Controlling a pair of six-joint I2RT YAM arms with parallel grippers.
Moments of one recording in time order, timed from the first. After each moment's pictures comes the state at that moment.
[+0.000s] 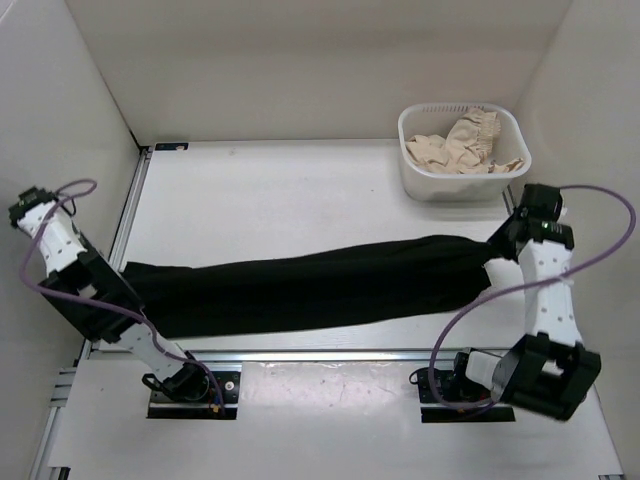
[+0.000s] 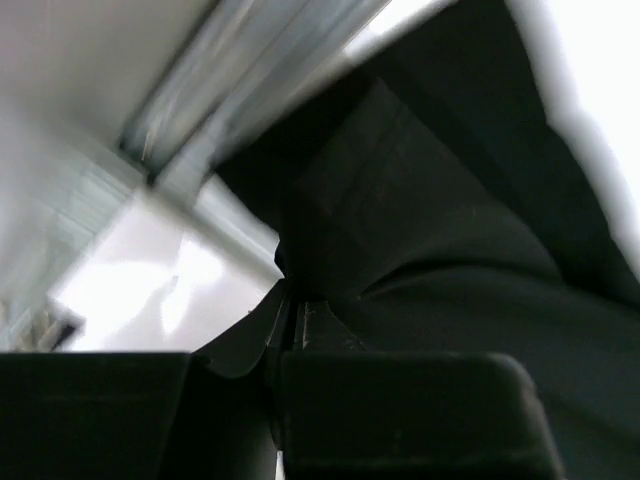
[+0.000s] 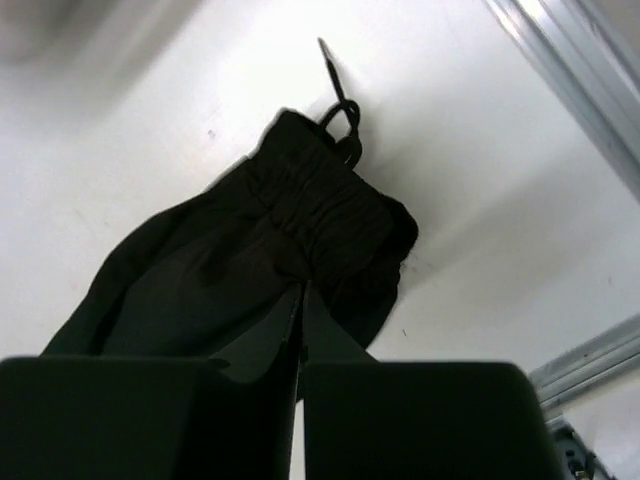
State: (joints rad) left arm 0.72 1.77 1.62 -1.26 -0.15 0.00; right arm -0.25 1.23 1.10 -0.83 0.09 0.45
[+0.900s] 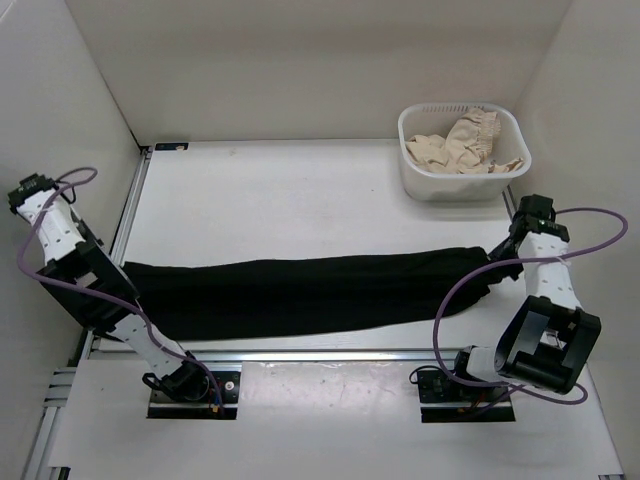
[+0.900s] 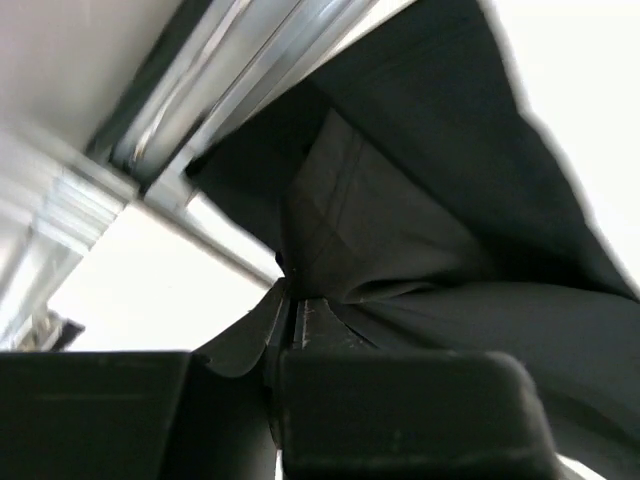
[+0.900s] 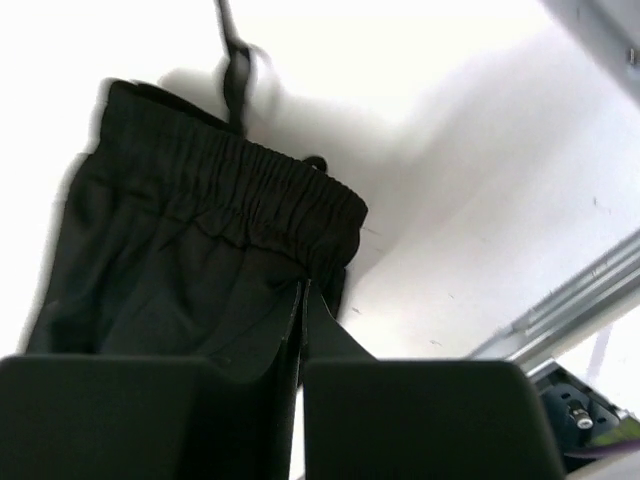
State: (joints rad) left arm 0.75 1.82 1.63 -1.30 -0.16 0.00; right arm -0.32 1.31 0.94 -0.85 0.15 0.53
